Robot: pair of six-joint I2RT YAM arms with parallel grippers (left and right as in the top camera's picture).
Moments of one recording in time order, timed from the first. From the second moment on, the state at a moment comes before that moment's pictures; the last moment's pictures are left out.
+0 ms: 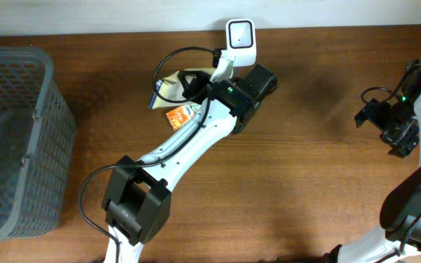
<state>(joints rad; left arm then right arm) -0.73 2.09 1.88 -1.04 -1.32 -0.22 -0.41 1.84 1.58 -1.29 0.00 0.45</state>
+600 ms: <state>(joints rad) -0.69 2.08 1.88 -1.16 -0.29 -0.21 -0.41 1.84 1.58 -1.29 0.00 0.45</state>
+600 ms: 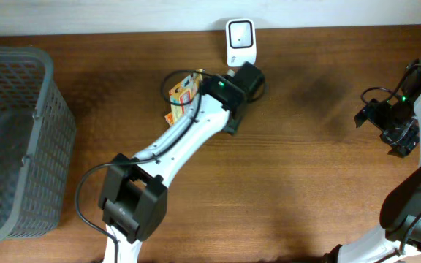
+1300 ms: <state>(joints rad) -0.77 1.99 2.01 -1.44 -0.10 -0.21 -0.41 1.84 1.58 -1.29 0.00 0.45</state>
